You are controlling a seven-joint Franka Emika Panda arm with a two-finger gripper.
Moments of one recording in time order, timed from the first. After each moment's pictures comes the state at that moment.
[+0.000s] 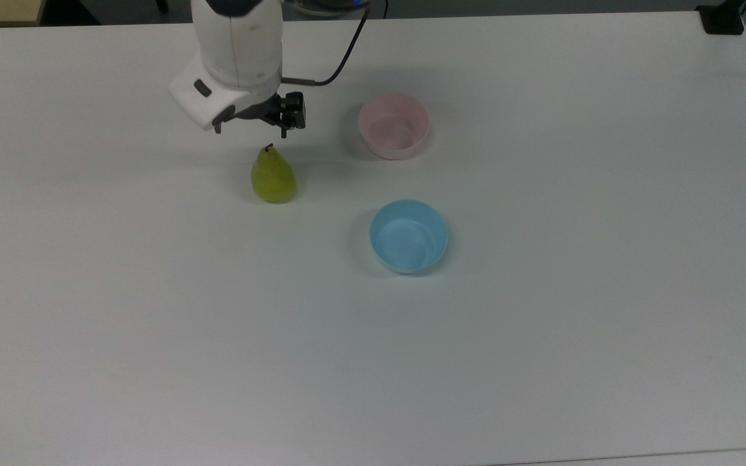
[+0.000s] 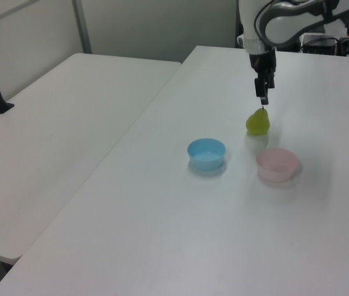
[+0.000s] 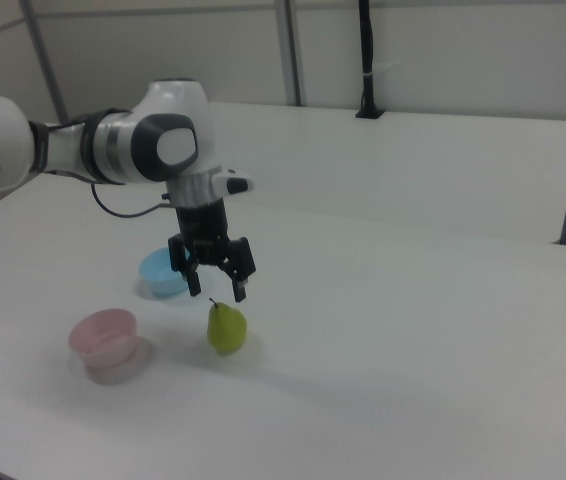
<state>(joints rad) 0.06 0.22 -0.11 -1.80 -0.15 1.84 -0.03</state>
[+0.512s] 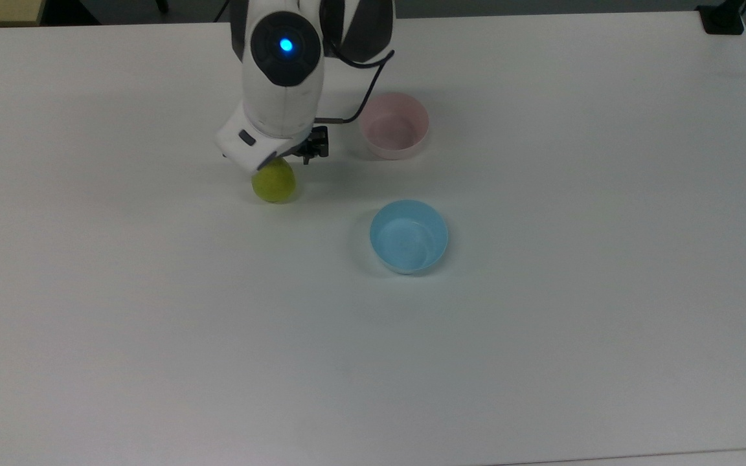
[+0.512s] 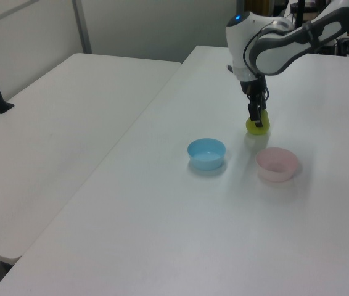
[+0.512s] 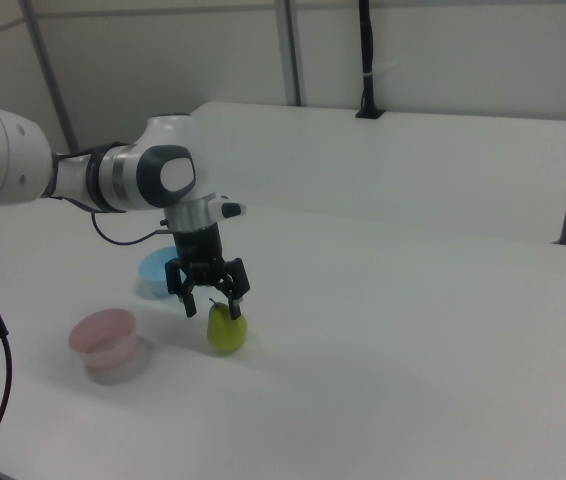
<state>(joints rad) 0.12 0.34 -0.11 -1.80 -0.17 1.91 -0.04</state>
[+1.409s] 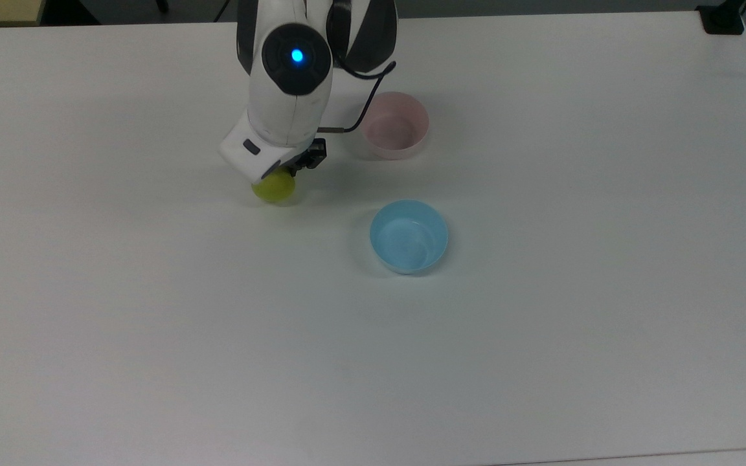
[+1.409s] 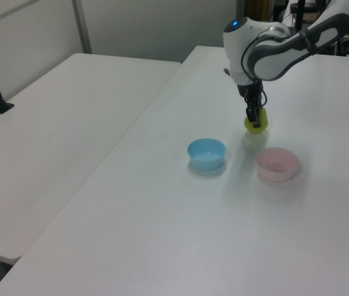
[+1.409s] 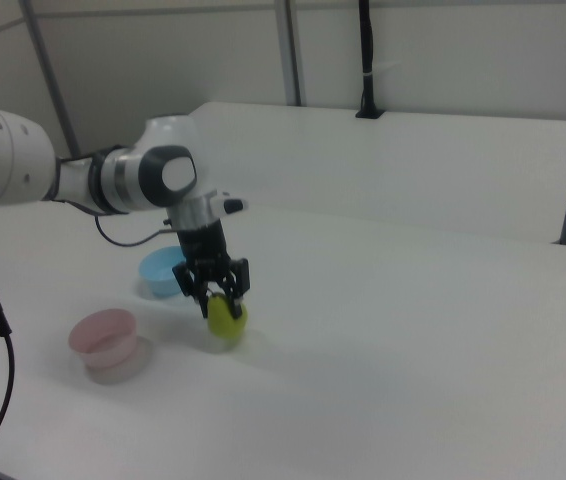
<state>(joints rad) 0.12 0.35 -0.11 -1.78 -0.21 1.95 -0.04</state>
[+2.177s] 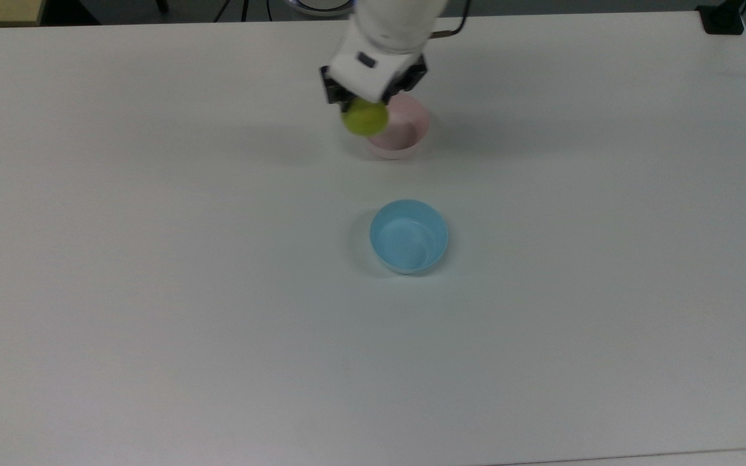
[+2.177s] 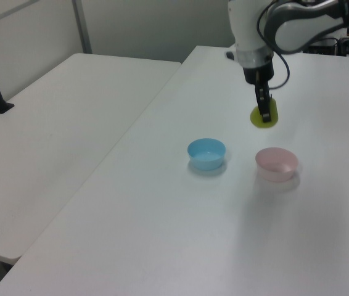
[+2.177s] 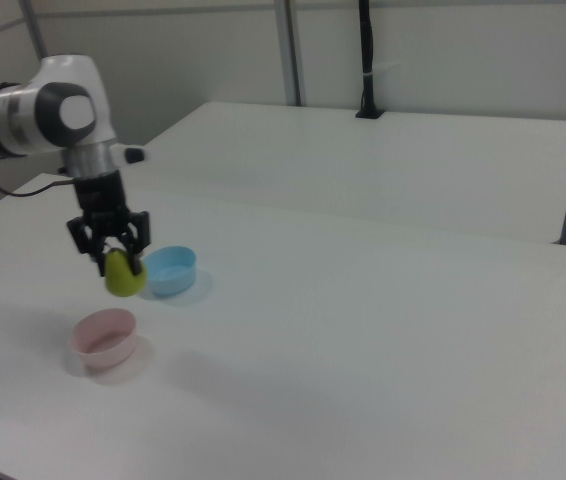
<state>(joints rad) 0.36 0.16 -0.11 -1.78 -0.11 1.70 -0.03</state>
